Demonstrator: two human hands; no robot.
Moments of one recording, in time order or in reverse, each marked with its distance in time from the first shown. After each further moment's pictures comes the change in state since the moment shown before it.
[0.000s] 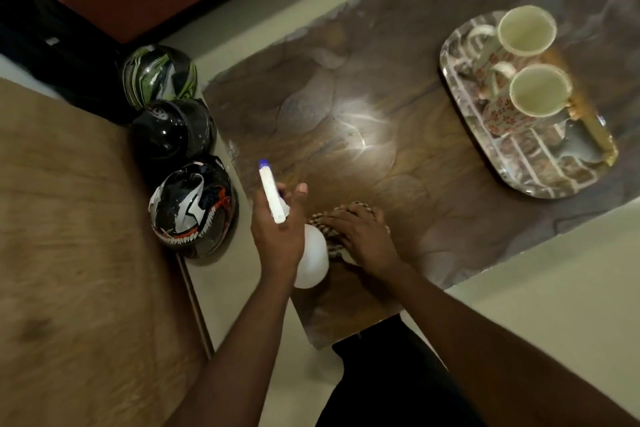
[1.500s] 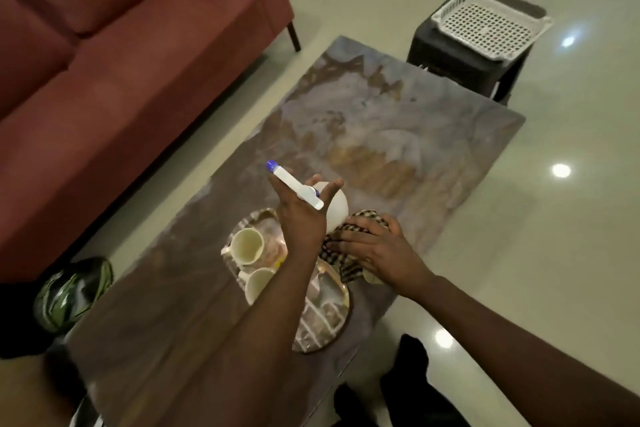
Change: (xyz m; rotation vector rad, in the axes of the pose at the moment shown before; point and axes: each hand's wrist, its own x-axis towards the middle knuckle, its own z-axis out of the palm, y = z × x) left_hand -0.107 0.363 0.456 0.103 -0.367 0.424; right_hand -0.165 0.325 -0.415 -0.066 0.437 0.026
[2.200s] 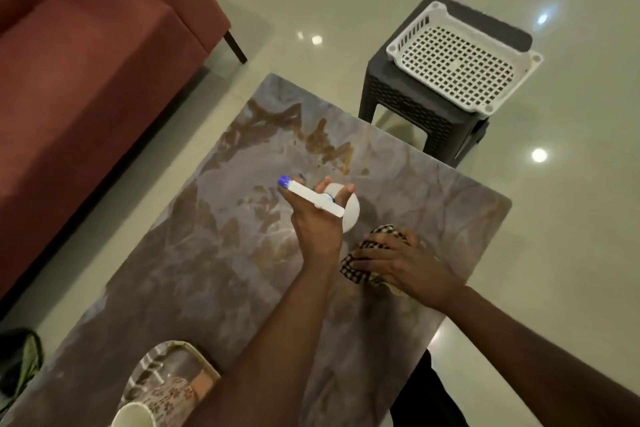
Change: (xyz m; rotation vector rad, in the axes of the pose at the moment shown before) left_hand 0.178 0.016 0.277 -0.026 -0.072 -0.183; right_hand 0.084 0.307 -0.025 -0.189 -0.211 -0.003
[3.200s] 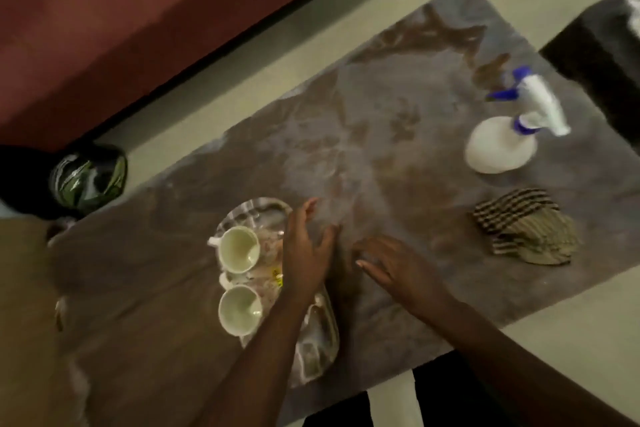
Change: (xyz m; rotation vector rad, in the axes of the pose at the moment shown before) left_hand -0.105 -0.155 -0.219 0.179 0.140 -0.091; right_hand 0.041 -0.199 0.048 0.530 -0.037 -0.067
